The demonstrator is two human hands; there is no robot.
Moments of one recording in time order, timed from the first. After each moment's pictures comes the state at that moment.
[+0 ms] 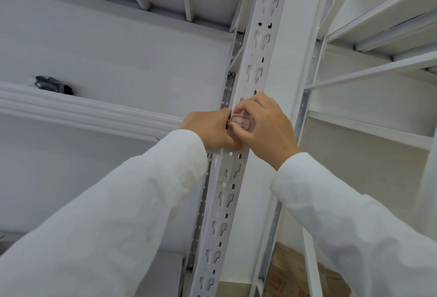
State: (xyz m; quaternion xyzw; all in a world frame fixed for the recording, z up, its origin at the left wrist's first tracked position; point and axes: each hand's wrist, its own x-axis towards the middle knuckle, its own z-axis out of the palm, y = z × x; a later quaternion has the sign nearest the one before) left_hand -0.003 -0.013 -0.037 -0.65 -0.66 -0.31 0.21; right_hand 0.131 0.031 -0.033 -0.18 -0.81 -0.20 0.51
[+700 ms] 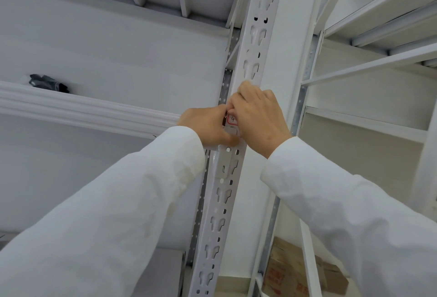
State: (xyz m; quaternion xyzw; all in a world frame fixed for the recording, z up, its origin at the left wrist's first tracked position) left_hand -0.007 -0.009 -0.038 -0.65 -0.66 -0.31 0.22; right_hand 0.119 0.036 -0.021 -0.19 -0.78 -0.41 0.42
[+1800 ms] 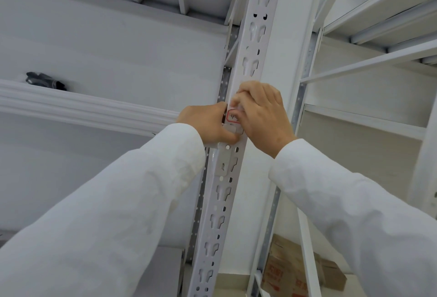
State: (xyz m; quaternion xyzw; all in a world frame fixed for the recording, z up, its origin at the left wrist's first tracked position) left_hand -0.004 -0.012 -0.038 -0.65 -0.67 -0.30 0.21; right_hand 0.128 0.058 -0.028 -0.09 -0.76 -0.39 0.52
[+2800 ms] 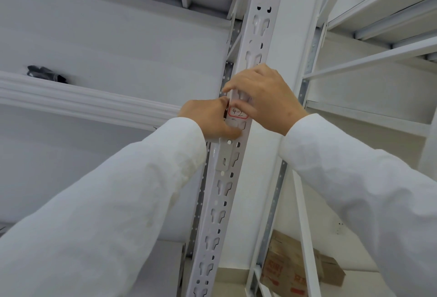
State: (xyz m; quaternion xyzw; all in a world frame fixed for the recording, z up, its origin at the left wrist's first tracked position) left_hand -0.003 -0.016 -0.036 -0.64 -0.68 -0.29 0.22; right_hand 0.134 0.044 0.007 -0.06 -0.84 -0.37 0.39
